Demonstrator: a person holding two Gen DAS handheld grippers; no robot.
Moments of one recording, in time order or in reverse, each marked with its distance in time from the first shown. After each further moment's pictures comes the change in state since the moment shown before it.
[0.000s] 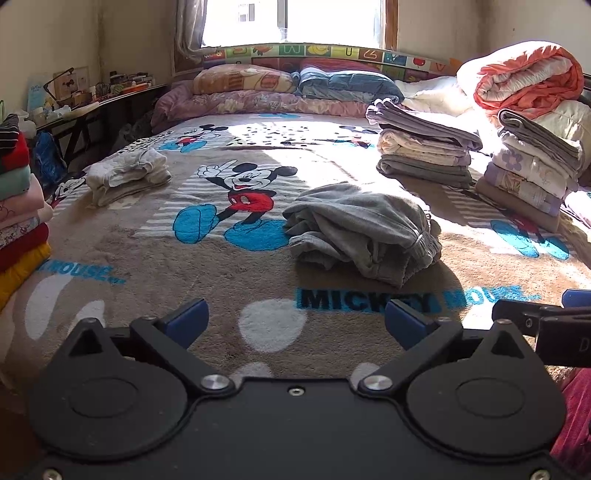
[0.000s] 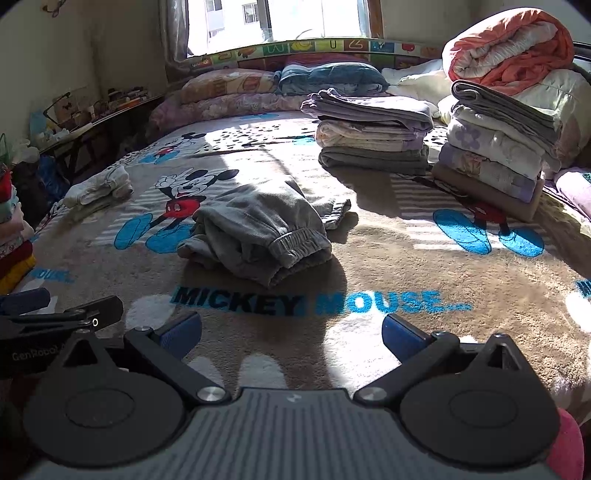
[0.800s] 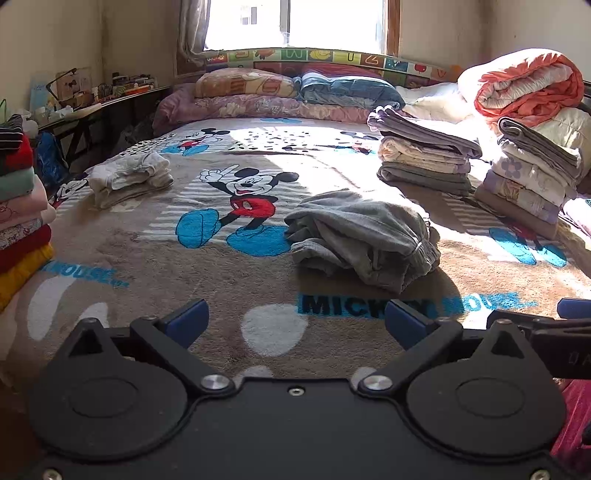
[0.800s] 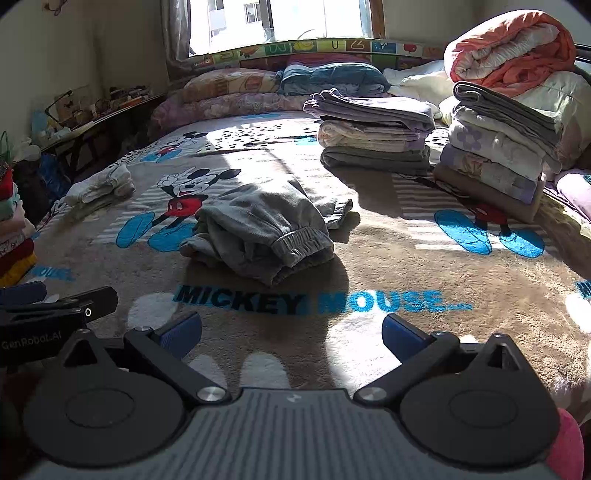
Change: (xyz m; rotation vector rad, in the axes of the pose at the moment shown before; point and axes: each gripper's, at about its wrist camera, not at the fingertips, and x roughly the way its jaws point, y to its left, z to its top) left arm -0.008 0.007 0.004 -0.044 -0.008 -0.026; right arm -0.002 0.004 -0.001 -0.007 -0.003 0.002
